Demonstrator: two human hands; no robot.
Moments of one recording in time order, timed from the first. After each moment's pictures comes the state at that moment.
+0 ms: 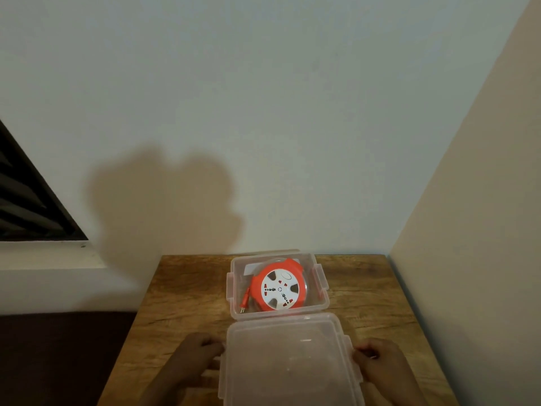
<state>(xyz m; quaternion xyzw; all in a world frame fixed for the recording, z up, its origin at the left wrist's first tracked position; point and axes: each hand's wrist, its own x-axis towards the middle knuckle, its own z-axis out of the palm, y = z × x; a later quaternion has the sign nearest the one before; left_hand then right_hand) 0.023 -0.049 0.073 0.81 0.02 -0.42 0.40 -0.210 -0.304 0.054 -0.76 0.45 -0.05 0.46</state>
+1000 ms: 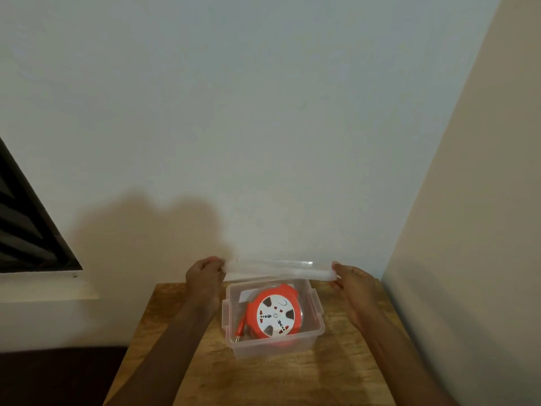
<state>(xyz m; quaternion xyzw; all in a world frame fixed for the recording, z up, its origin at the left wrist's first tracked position) 0.105 -0.146 0.134 0.66 0.02 -0.16 0.73 -0.091 -0.348 0.142 -0.58 0.45 -0.30 0.61</state>
